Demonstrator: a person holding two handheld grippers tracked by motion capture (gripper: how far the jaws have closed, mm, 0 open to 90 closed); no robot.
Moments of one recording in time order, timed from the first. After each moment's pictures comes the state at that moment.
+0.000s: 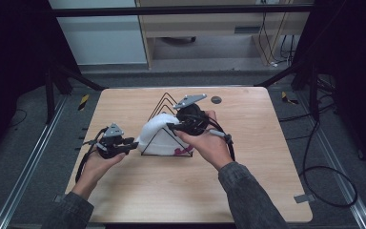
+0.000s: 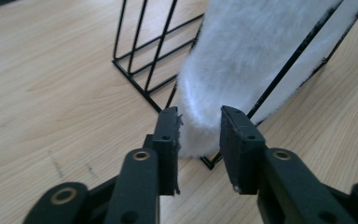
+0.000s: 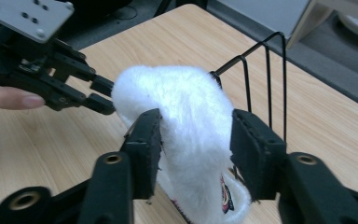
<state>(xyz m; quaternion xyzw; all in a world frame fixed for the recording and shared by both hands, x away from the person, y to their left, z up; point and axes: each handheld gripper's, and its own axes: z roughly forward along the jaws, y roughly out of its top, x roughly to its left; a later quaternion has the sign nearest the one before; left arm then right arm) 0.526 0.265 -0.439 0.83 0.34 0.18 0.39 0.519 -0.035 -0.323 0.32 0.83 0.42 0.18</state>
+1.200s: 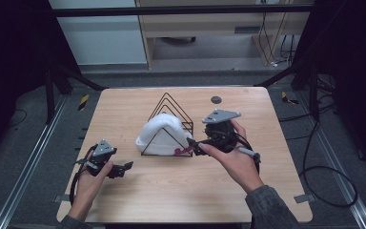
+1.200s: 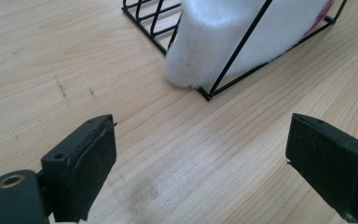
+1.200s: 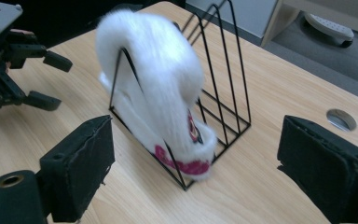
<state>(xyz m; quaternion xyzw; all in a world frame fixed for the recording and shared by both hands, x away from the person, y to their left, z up) 0.485 0.291 -0.473 0.82 0.39 0.18 0.39 0.474 -0.104 -0.334 0.35 0.81 0.43 0.21</state>
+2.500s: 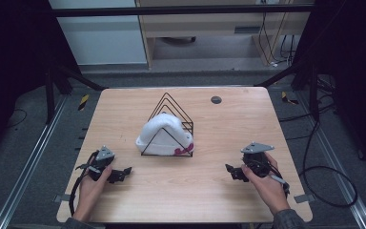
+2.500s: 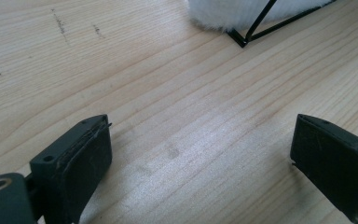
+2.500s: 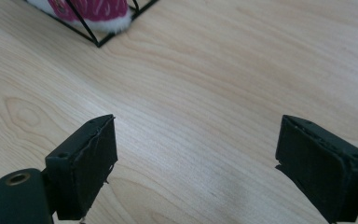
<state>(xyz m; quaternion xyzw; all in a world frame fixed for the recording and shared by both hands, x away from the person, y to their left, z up) 0.487 0.299 -0.507 0.82 0.41 0.18 0.35 0.460 -0.209 -0.462 0.44 0.80 0.35 0.19</state>
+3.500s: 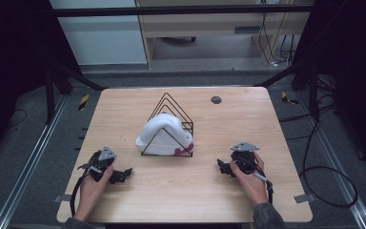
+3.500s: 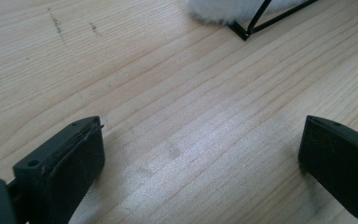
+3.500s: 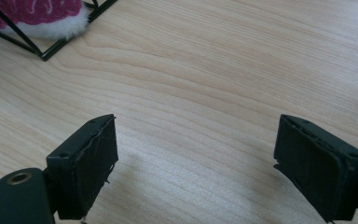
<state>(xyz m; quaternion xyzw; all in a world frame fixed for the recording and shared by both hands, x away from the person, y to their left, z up) 0.489 0.295 -0.508 0.83 0.40 0.18 0.34 0.489 -0.184 -0.504 0.49 0.77 0.36 0.22</state>
